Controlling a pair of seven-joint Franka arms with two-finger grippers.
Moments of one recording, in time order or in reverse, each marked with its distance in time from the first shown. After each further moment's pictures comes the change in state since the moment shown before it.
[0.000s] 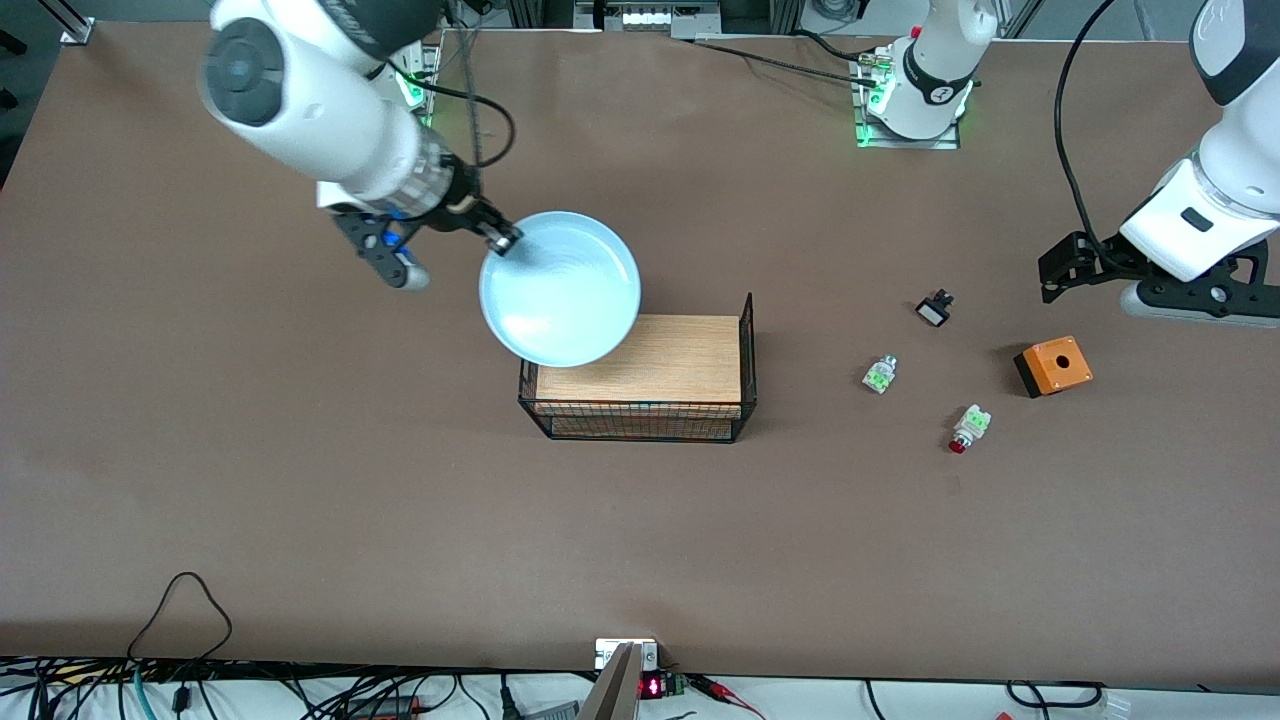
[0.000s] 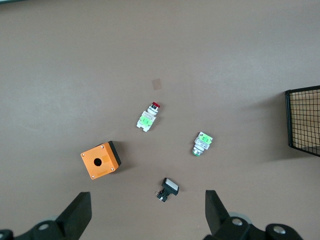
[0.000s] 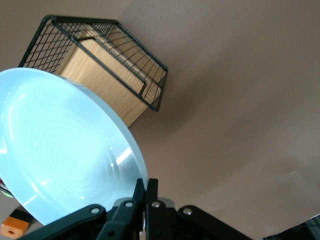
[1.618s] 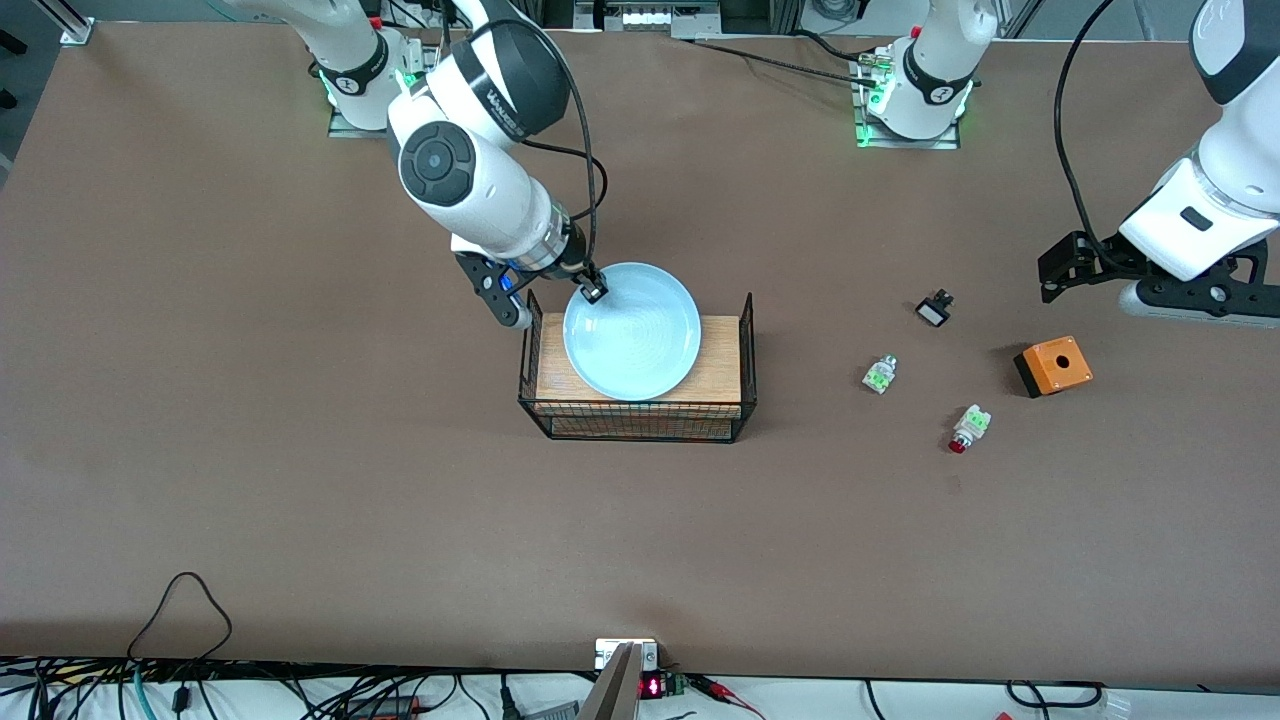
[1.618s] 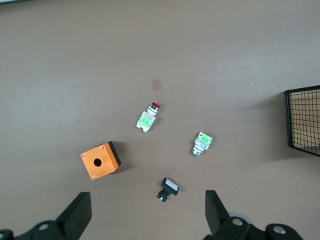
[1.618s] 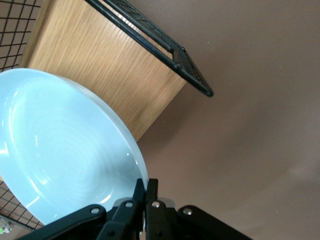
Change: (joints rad) left arm 0.000 0.000 -0.001 0.001 0.000 0.000 0.001; right arm 0.103 0.191 -0.003 0.003 0.000 0.199 0.108
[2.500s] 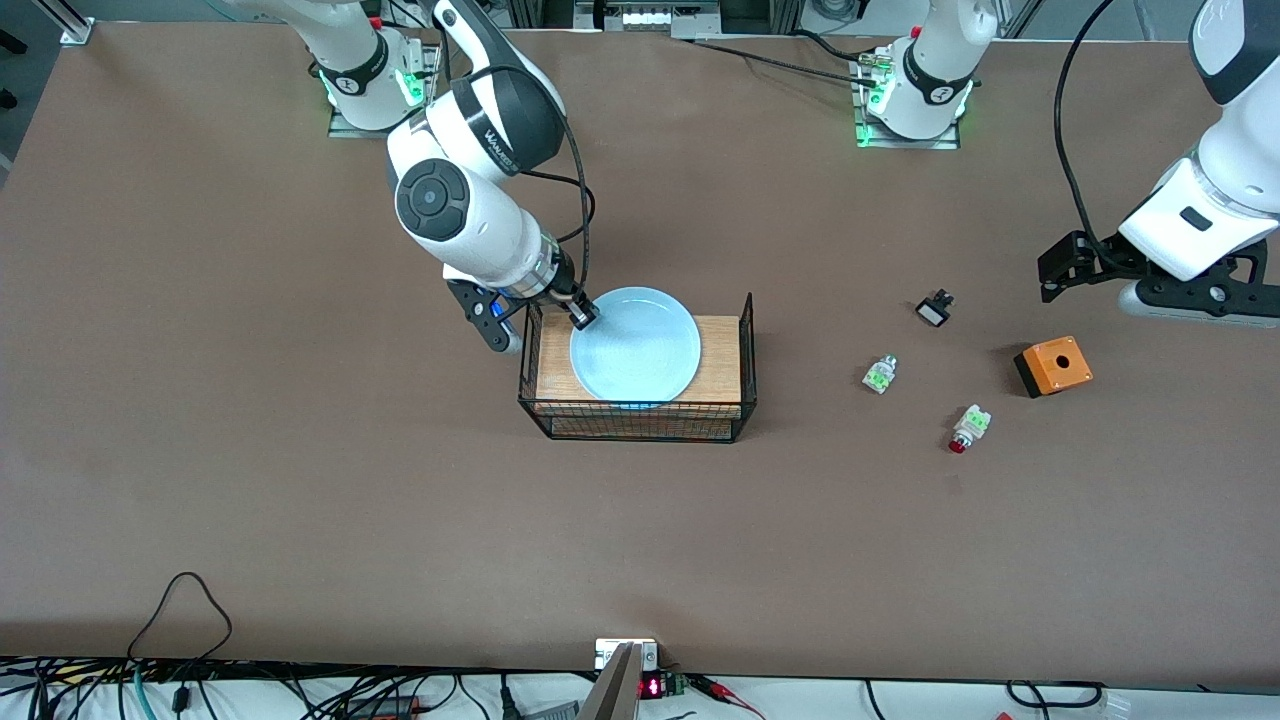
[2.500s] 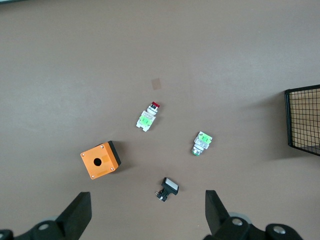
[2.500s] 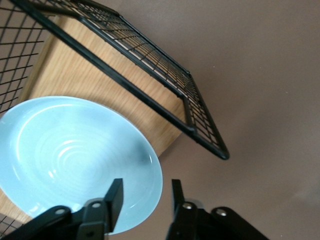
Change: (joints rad) left arm 0.000 0.000 0.000 0.000 0.000 -0.009 0.000; right arm -0.004 0.035 -0.030 0.008 -0.021 0.026 -0.052
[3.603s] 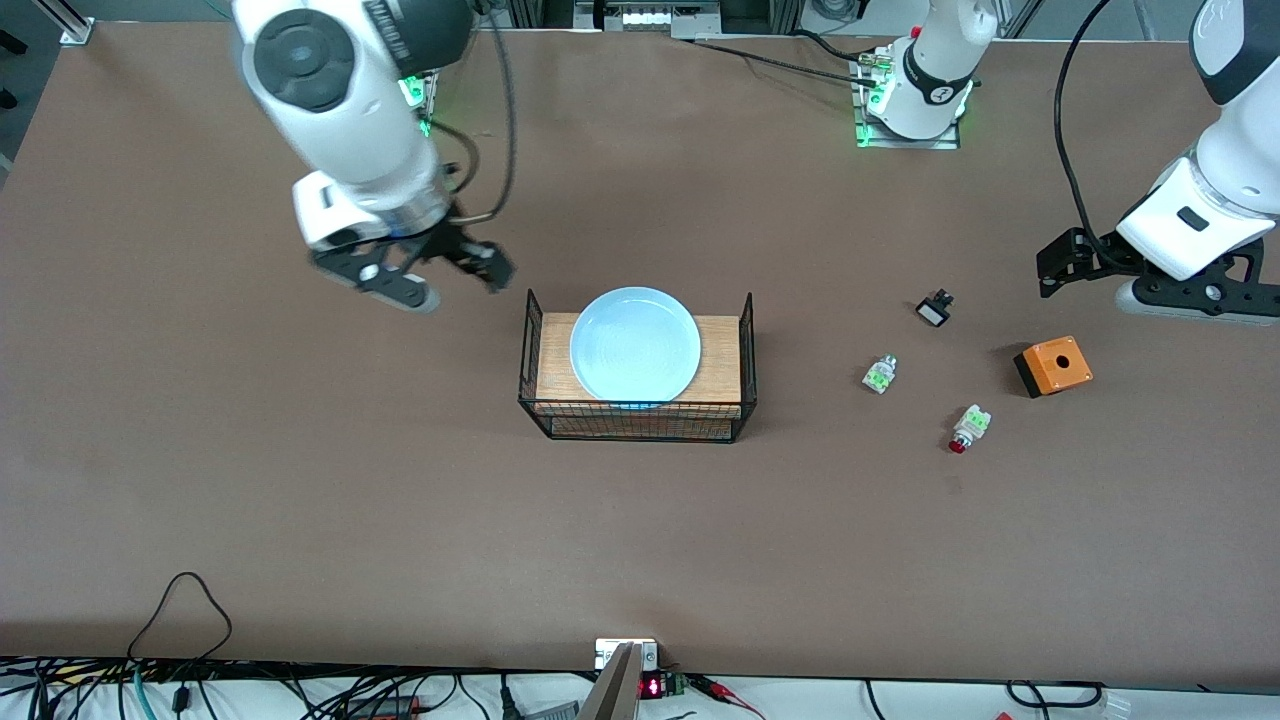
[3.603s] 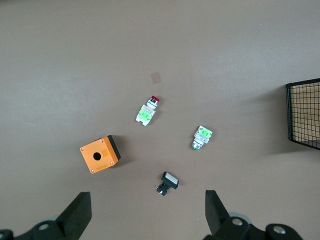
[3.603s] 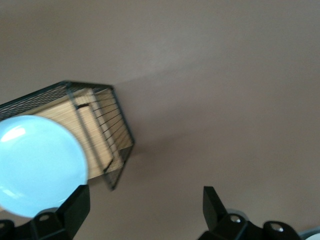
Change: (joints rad) left arm 0.000 0.000 0.000 0.001 0.000 -0.019 0.000; right arm -0.124 -0.197 -0.009 0.077 -0.331 -0.333 -0.558
